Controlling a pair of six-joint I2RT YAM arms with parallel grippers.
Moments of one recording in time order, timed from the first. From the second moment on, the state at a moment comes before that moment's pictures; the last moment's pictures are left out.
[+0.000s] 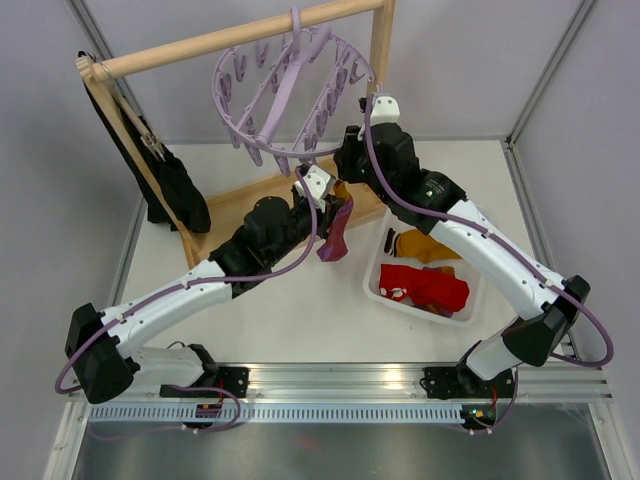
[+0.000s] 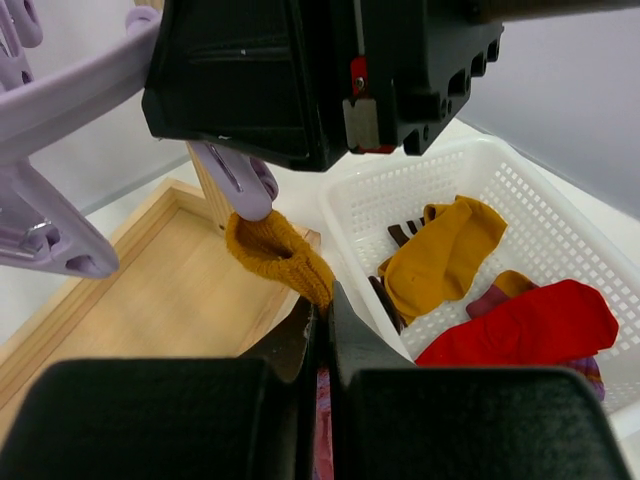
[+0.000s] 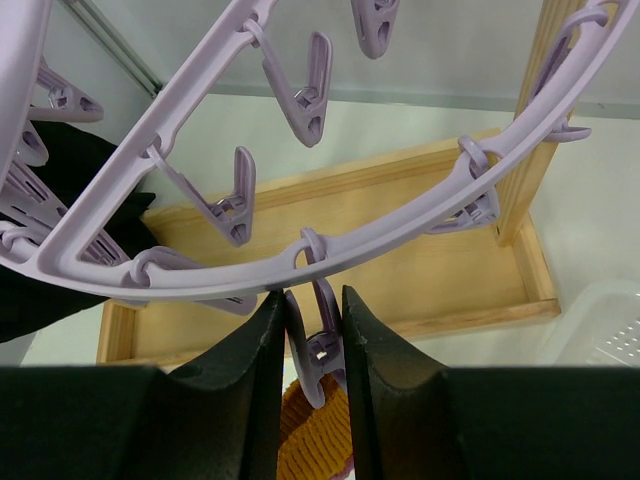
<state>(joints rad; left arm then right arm) -0.88 1.24 1.03 0.17 -0.15 -0.01 0.74 1.53 1.69 -0.45 0.37 0.40</state>
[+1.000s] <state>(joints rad) -0.88 1.26 1.03 0.25 -0.21 -0.01 0.76 1.54 1.71 -0.48 0.41 0.40</state>
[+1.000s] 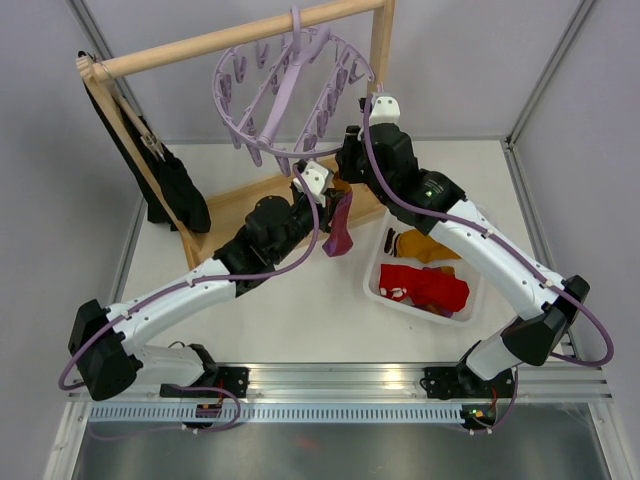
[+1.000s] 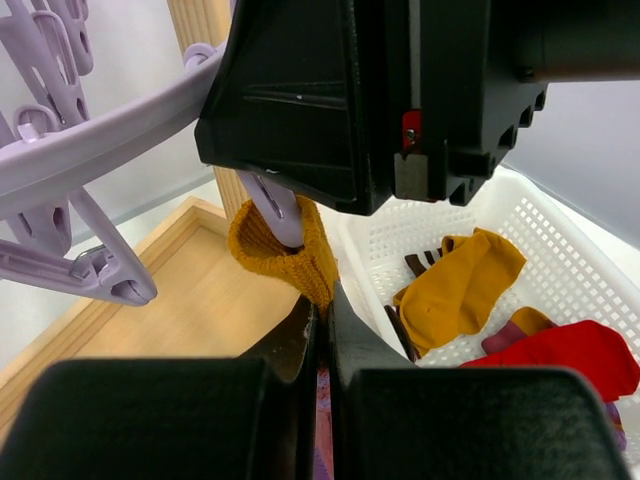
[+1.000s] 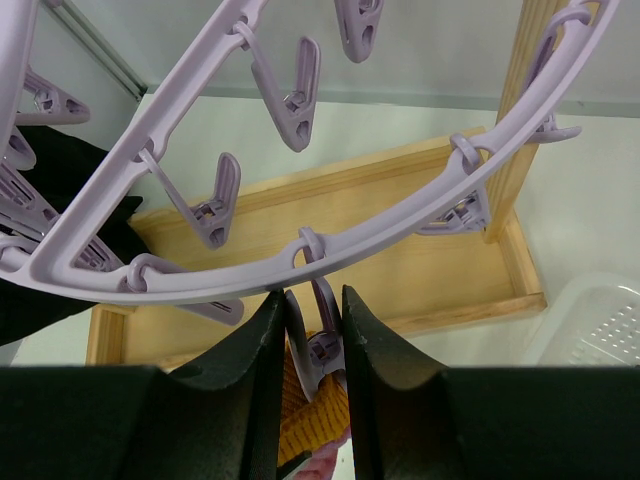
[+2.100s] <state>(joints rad) -0.88 1.30 1.05 0.23 -0.25 -0.01 0.72 1.58 1.72 -0.52 0.47 0.36</state>
